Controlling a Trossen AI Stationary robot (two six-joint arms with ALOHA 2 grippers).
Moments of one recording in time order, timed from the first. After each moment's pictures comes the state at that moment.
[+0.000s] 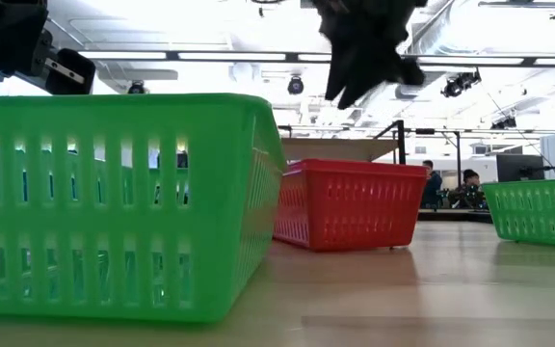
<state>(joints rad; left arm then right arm) 0.00 0.01 0.01 0.06 0.37 -0.23 0.15 1.63 1.36 -0.79 0.20 0.96</state>
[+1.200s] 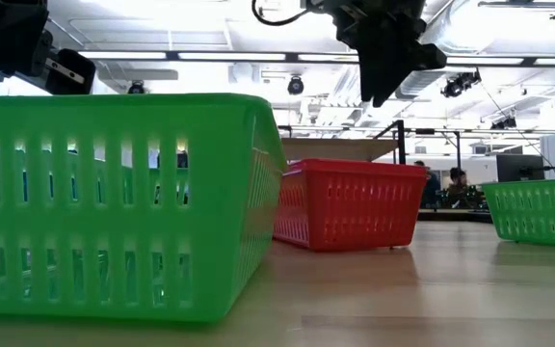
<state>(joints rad) 0.00 0.01 0.01 0.06 0.37 -0.23 0.07 1.63 1.46 -1.09 0.15 0.97</state>
